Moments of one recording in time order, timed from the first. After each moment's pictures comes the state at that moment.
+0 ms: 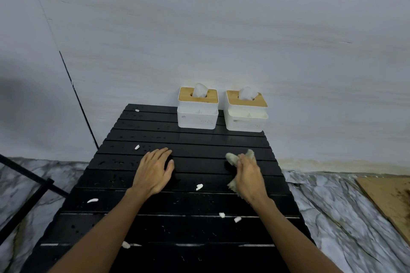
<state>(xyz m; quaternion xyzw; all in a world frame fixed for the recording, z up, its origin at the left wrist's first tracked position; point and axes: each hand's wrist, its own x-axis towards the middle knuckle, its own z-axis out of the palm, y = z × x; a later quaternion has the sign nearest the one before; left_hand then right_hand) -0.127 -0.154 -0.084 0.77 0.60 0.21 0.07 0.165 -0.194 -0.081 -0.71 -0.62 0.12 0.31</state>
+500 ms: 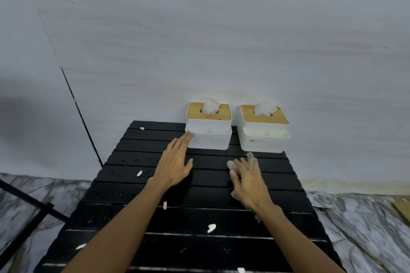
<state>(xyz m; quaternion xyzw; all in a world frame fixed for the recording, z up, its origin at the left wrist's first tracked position) -0.100 -0.047 -0.055 0.80 0.54 0.24 0.09 0.145 -0.109 -0.082 -0.68 -0.68 0.14 0.23</state>
